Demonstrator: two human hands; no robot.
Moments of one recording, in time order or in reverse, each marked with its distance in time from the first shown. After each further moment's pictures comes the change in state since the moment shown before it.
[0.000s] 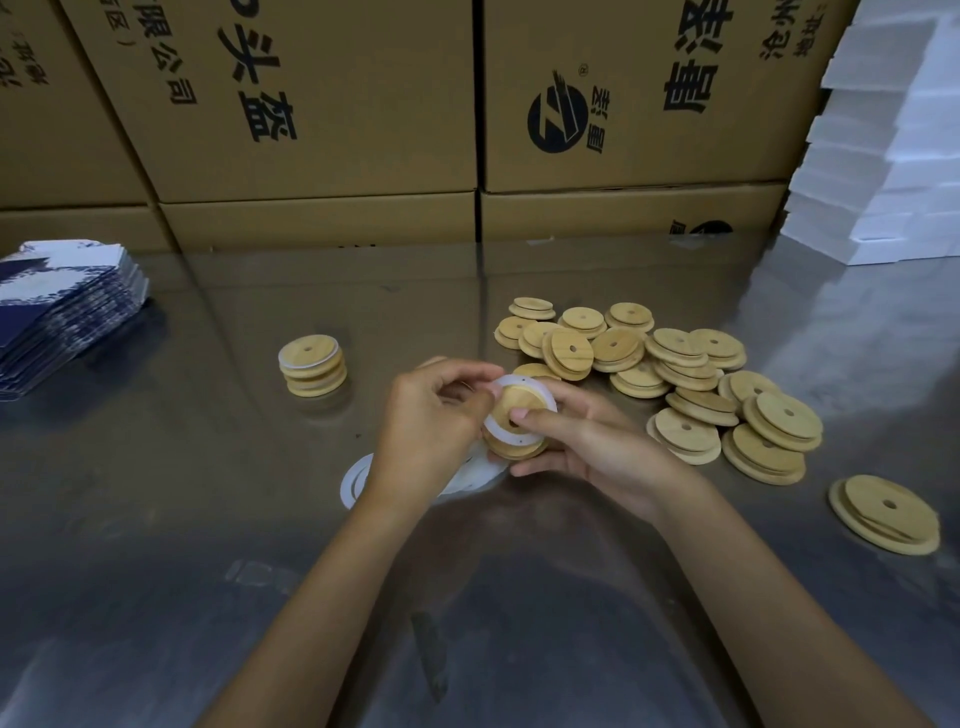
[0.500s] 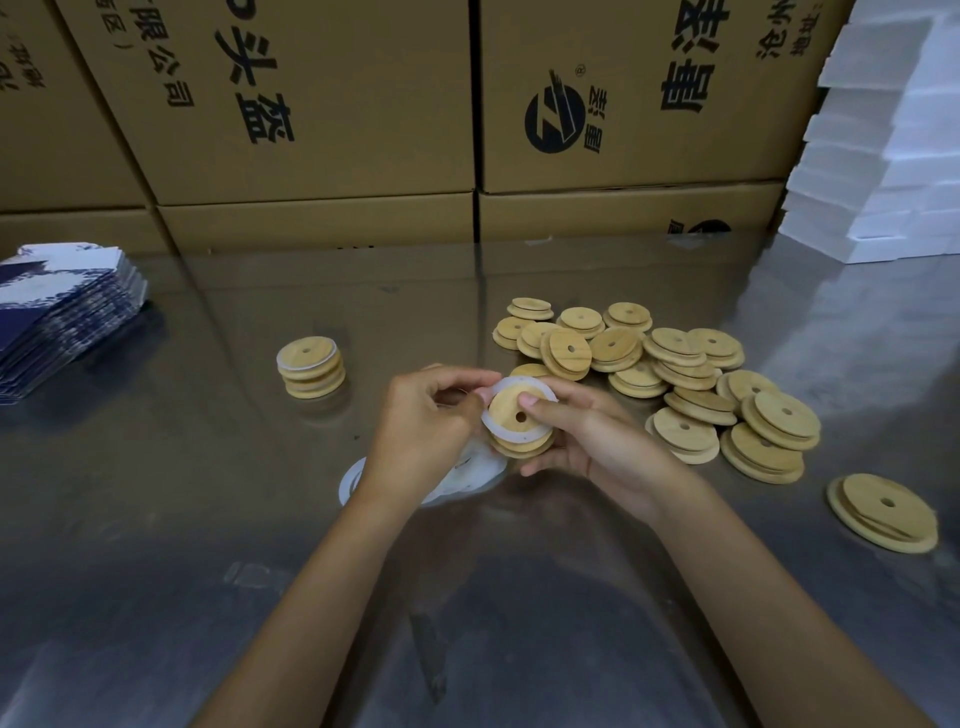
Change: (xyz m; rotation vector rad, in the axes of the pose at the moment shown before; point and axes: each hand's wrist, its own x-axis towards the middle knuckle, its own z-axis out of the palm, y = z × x) left_hand 0.002 -0.004 -0.005 0.012 -0.059 -0.039; right_hand 0.003 0.004 -0.006 0.041 0.036 -0.017
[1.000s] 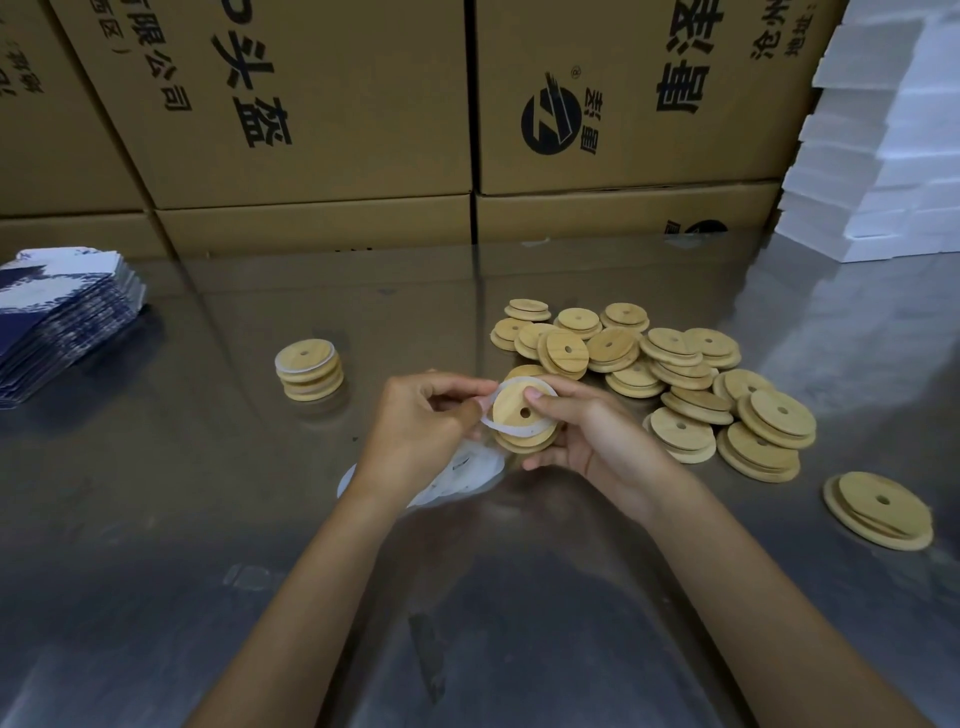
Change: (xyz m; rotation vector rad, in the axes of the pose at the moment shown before) left_hand 0.001 0.003 -0.004 -0.026 -0.038 -0.089; right_hand 0.003 0.001 -0.002 0.062 0.067 0.016
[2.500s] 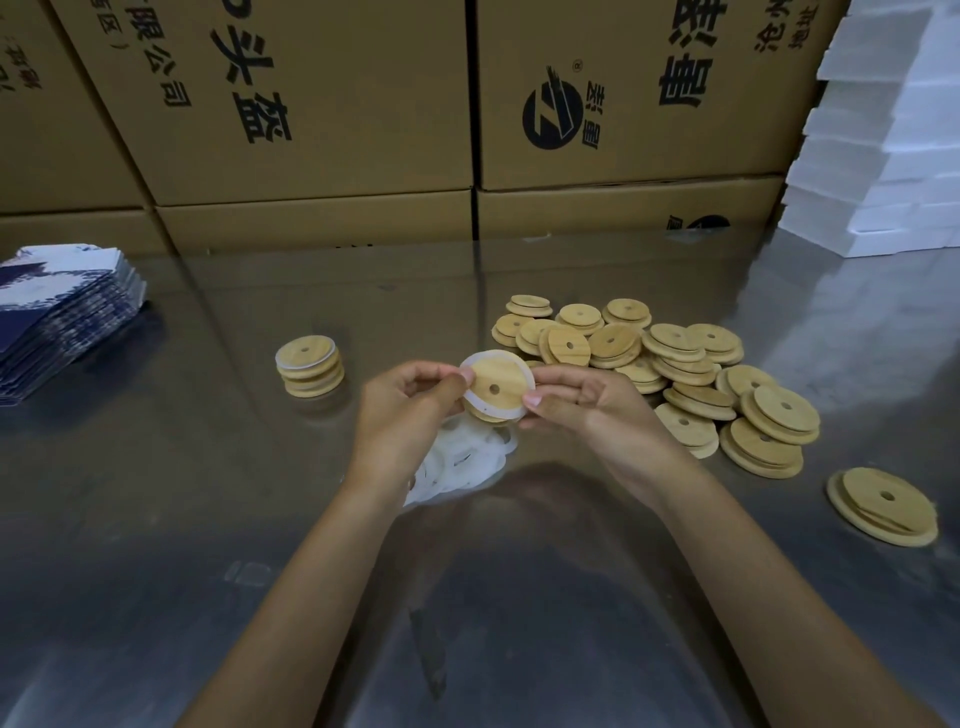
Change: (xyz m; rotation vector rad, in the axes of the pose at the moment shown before) left_hand 0.003 -0.001 -0.001 -0.235 0.188 -0.199; right_hand -0.001 -0.004 -0.002 -0.202 0.069 -0.196
